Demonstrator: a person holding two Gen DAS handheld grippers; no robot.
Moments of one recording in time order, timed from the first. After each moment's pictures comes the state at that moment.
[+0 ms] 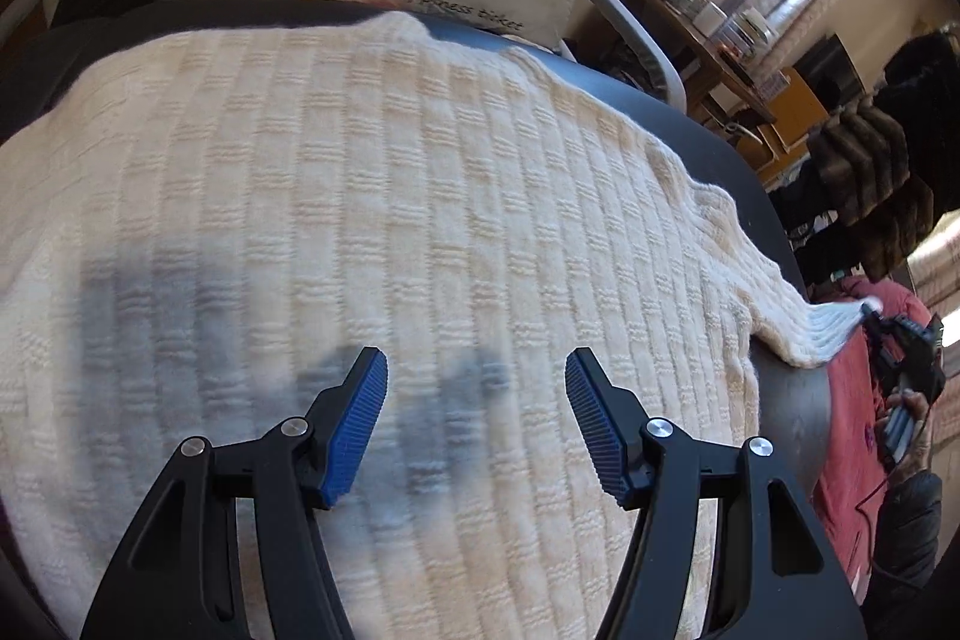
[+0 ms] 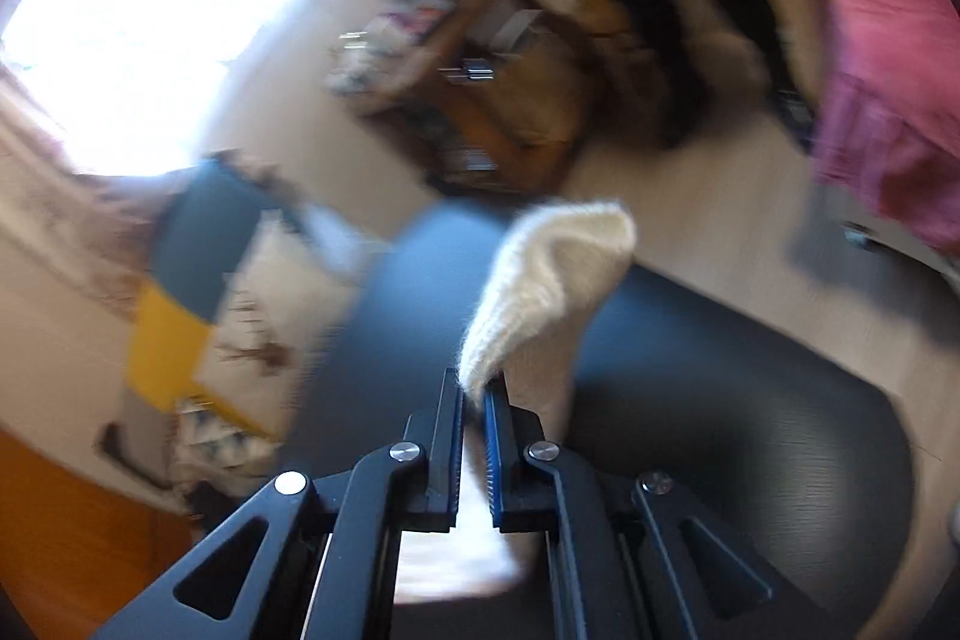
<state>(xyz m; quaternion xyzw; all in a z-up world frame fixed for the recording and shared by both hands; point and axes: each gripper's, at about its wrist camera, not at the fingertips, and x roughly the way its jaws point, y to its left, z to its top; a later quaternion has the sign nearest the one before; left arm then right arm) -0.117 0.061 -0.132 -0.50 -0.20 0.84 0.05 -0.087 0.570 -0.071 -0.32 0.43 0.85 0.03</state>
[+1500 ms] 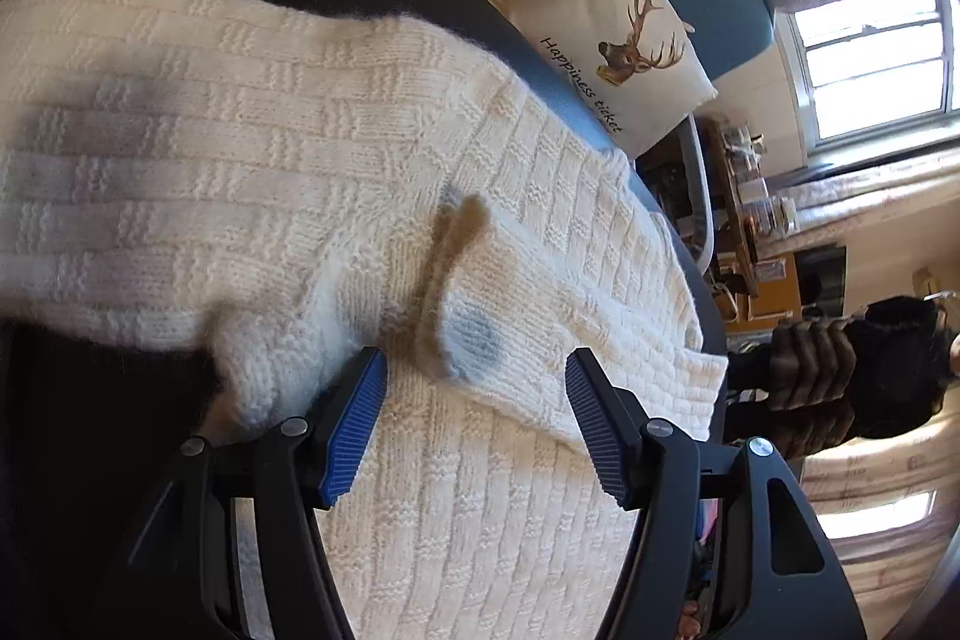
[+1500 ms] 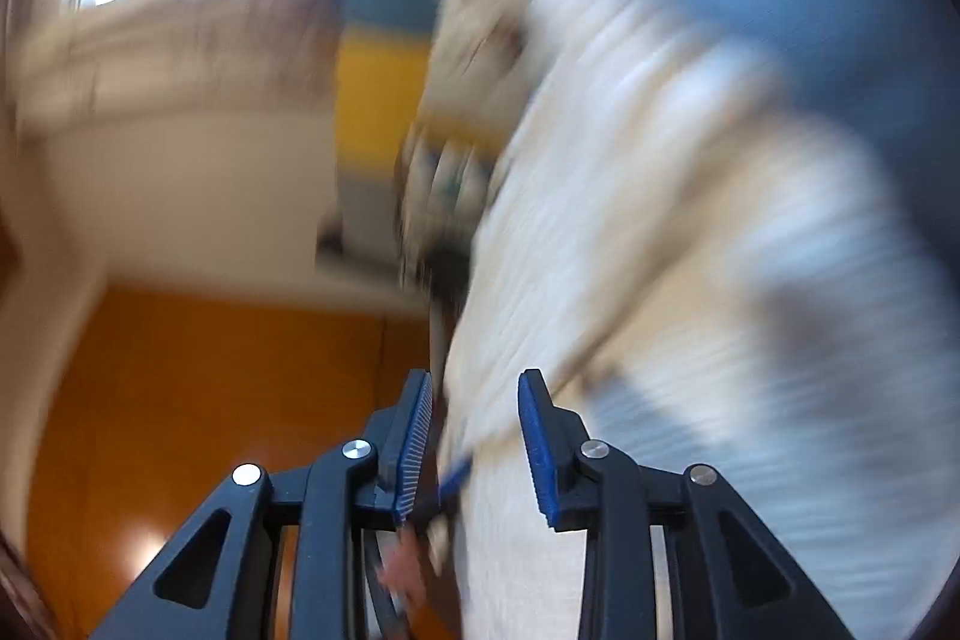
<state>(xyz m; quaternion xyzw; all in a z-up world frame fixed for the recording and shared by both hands) -0.101 -0.095 -0.146 -0.48 -0.44 0.76 0.01 -0.121 0.313 -0.168 -0.37 0.58 0.67 -0.26</state>
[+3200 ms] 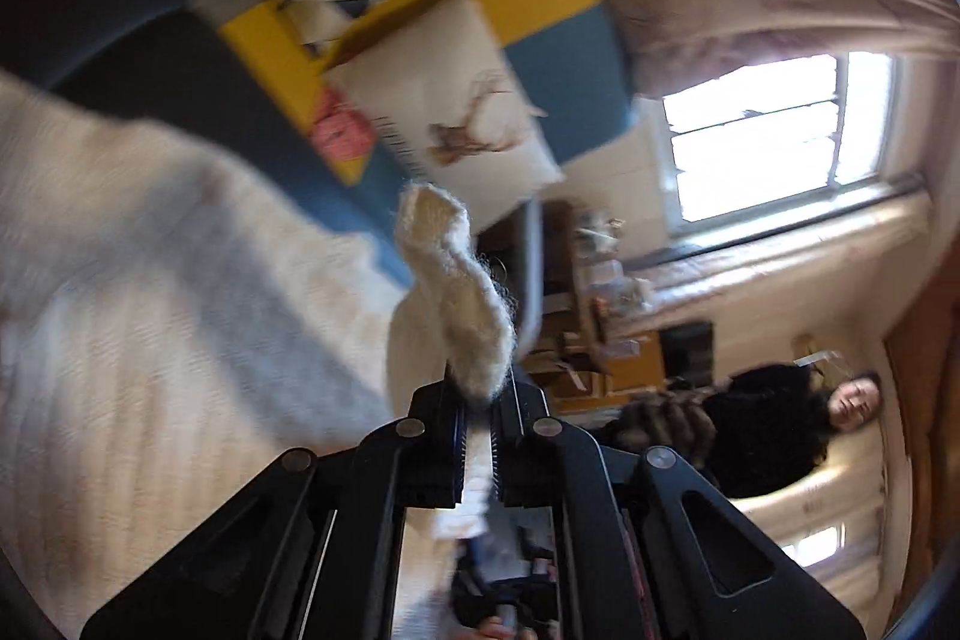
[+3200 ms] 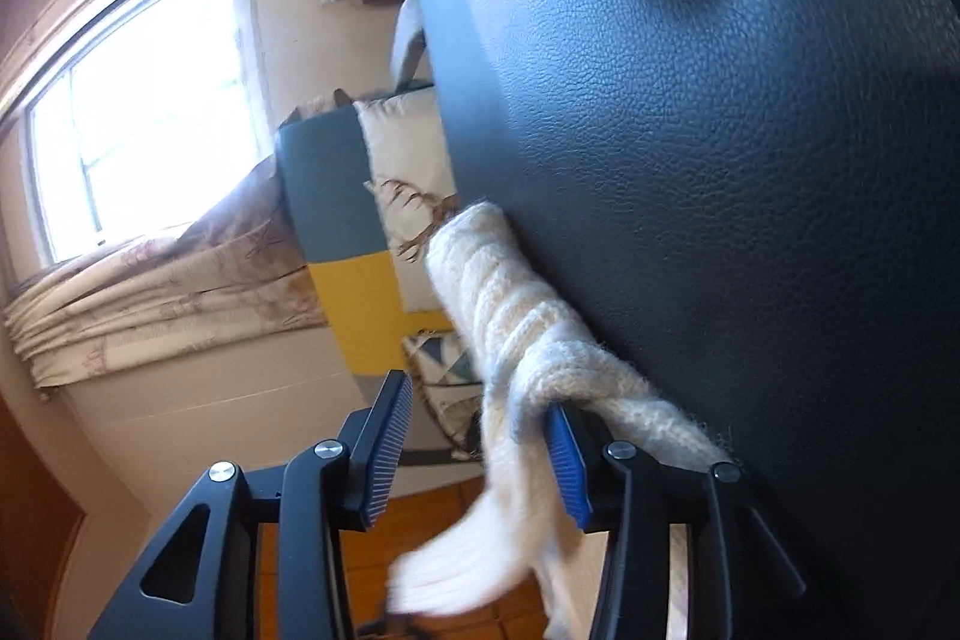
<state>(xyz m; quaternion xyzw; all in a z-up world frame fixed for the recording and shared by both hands) -0.132 -0.042 -0.020 -0.31 -0.52 0.79 0.11 -0.145 0.353 -0.190 -0.30 0.73 0.60 -0.13</state>
